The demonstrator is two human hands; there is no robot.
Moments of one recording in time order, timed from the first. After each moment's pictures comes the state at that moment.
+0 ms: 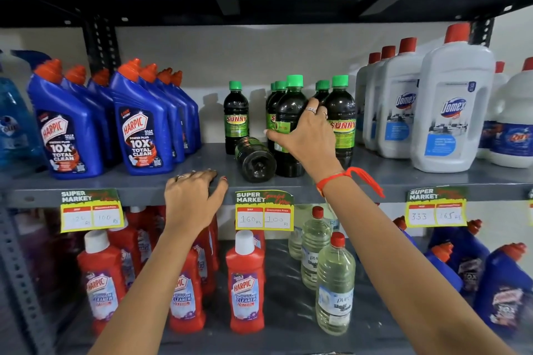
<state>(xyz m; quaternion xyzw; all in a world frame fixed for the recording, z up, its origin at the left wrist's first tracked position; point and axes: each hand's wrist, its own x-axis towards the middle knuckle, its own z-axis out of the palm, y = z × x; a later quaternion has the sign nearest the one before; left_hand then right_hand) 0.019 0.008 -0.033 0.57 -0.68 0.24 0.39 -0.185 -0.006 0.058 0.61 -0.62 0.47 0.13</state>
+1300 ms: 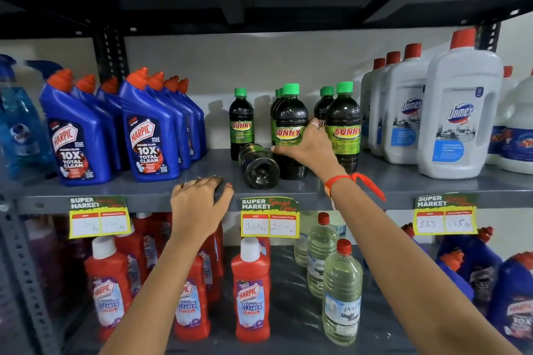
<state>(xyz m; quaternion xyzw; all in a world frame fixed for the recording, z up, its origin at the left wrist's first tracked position) 0.021 0.005 -0.034 0.58 -0.69 0.24 0.37 -0.194 -0.025 0.054 0.65 -0.60 0.46 -0.03</state>
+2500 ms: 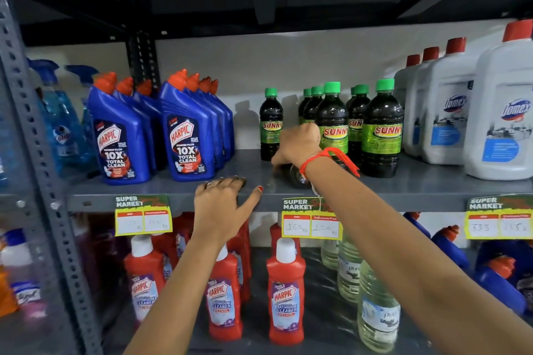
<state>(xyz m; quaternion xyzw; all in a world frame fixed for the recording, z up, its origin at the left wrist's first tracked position) 0.057 0.005 -0.036 0.57 -0.71 0.23 0.35 -0.090 -0.031 0.080 0.69 -0.69 0.09 0.19</state>
